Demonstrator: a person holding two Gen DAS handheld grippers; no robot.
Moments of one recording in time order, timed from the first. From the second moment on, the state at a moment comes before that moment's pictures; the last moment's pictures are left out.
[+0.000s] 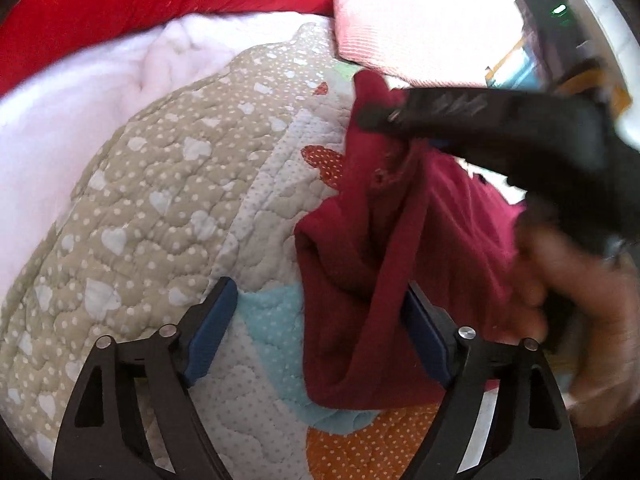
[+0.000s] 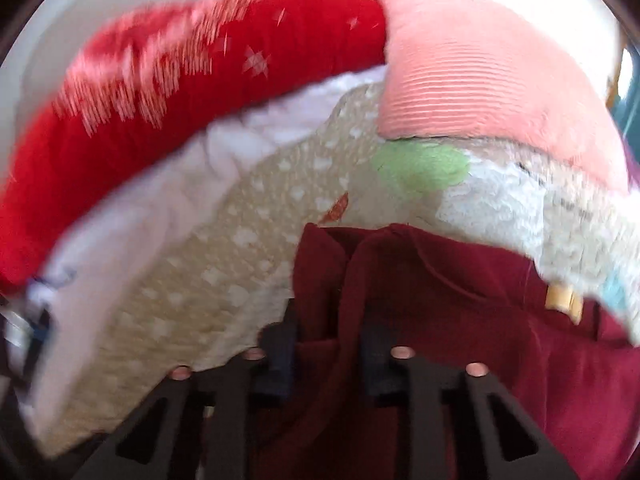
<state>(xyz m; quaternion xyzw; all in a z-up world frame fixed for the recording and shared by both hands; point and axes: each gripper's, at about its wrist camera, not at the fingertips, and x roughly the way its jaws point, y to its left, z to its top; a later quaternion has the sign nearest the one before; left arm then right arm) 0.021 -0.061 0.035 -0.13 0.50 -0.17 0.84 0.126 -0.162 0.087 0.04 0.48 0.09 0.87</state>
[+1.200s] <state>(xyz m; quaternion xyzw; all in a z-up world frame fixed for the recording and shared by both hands) -0.069 -0.336 0.087 0.02 0.48 -0.38 0.79 -0.033 -0.449 0.097 0.19 0.43 -0.05 0.88</state>
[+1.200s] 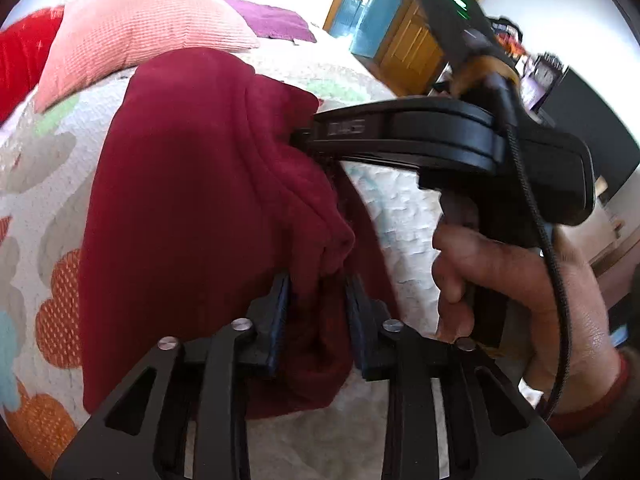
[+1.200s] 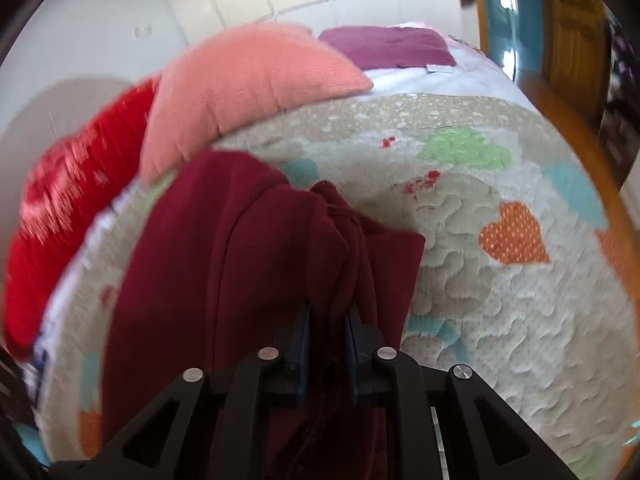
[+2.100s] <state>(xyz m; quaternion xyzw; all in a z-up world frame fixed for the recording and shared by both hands) -0.077 -0.243 0.080 0.04 0.46 -0.28 0.84 -0.093 -0.402 0.092 0.26 0.42 0.03 0.87</state>
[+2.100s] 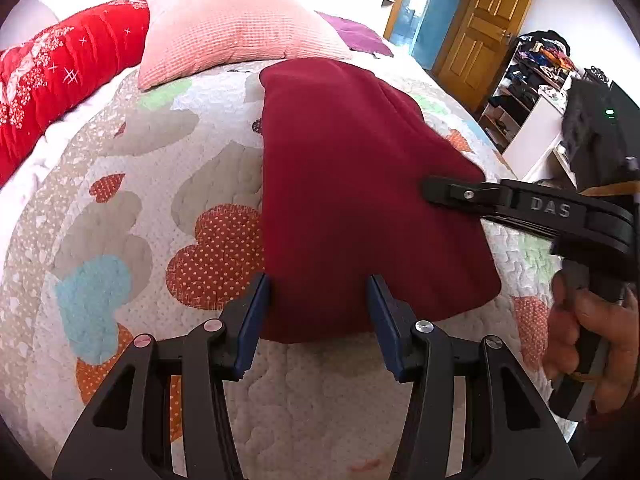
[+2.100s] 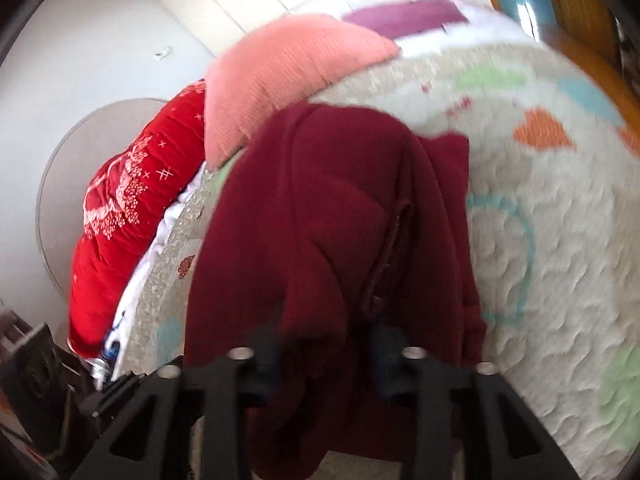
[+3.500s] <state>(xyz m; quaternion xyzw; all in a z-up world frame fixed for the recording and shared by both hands) -0.009 -0.288 0.075 0.01 0.46 -0.28 0.84 -0.029 -0.429 0.094 0.09 0.44 -0.09 0.89</state>
